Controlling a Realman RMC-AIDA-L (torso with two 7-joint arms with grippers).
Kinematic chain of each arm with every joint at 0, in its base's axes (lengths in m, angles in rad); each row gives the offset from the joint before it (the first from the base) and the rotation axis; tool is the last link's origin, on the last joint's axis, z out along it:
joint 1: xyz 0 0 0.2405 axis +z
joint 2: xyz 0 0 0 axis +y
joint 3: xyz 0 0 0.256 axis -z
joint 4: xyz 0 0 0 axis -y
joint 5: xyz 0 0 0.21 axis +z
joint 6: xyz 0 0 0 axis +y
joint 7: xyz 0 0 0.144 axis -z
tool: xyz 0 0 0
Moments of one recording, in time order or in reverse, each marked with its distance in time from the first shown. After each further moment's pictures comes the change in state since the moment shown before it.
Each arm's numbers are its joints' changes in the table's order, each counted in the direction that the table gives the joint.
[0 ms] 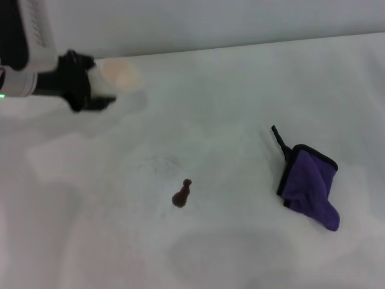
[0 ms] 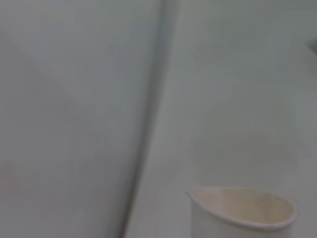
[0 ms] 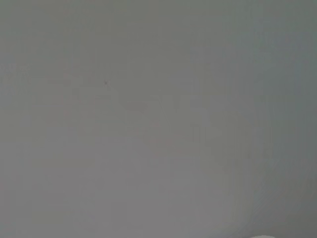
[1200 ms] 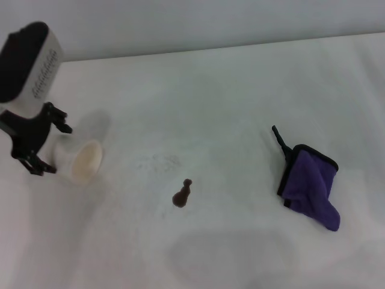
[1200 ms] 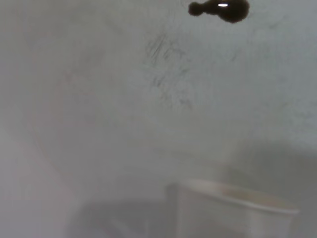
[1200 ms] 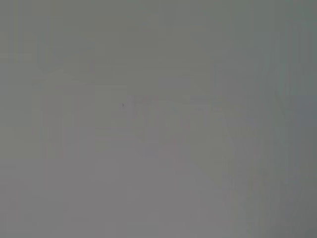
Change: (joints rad) left arm -0.180 -0.002 -0.001 0.075 0.704 0.164 -0.009; right arm -0.008 0.005 -0.004 -0.003 0.002 0.074 0.000
